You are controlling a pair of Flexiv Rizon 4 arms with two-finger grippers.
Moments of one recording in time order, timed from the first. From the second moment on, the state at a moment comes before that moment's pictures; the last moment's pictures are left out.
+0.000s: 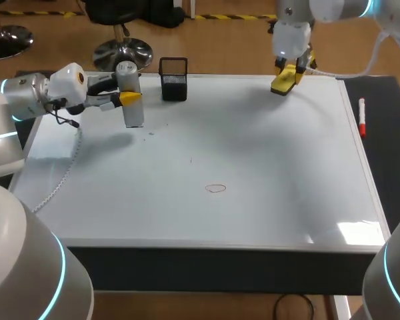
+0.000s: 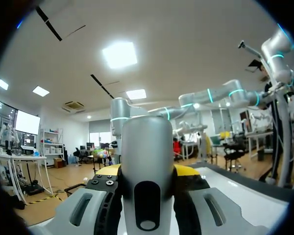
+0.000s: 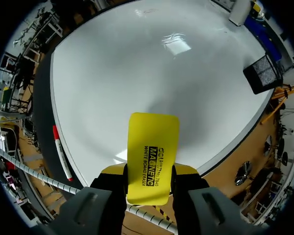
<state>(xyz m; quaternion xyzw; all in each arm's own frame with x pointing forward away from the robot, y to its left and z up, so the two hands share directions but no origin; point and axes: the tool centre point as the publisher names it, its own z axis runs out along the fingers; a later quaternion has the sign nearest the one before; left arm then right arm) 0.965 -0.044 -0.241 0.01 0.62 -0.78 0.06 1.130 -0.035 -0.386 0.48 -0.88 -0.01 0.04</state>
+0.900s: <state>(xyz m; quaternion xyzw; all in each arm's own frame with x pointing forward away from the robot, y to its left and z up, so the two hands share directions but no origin) 0.965 -0.044 -0.241 0.01 0.62 -0.78 0.06 0.991 0.100 -0.357 0.62 -0.78 -0.02 0.02</state>
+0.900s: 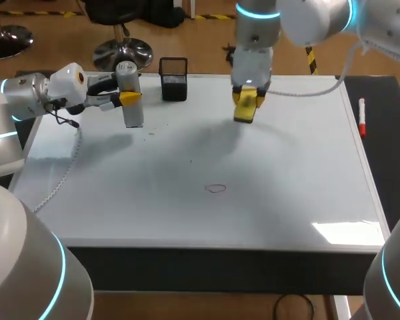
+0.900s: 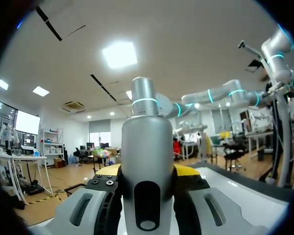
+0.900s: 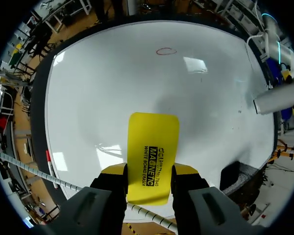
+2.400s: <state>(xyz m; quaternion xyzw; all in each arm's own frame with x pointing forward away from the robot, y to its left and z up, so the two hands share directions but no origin) 0.965 -0.044 -0.240 0.01 0.62 -0.78 0.06 0.802 0.197 -0.398 0.62 -0.79 -0.03 -0.01</state>
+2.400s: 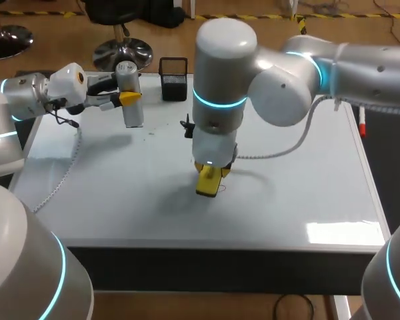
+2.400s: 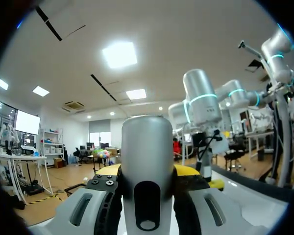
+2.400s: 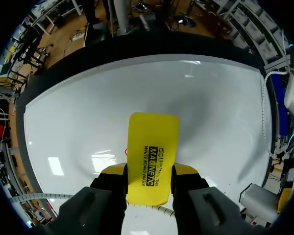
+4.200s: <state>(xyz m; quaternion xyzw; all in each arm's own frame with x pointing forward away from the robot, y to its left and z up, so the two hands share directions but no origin) 0.965 -0.044 -0.240 0.01 0.62 -0.78 0.06 0.800 0.197 -0.434 0.62 -0.78 -0.03 0.03</state>
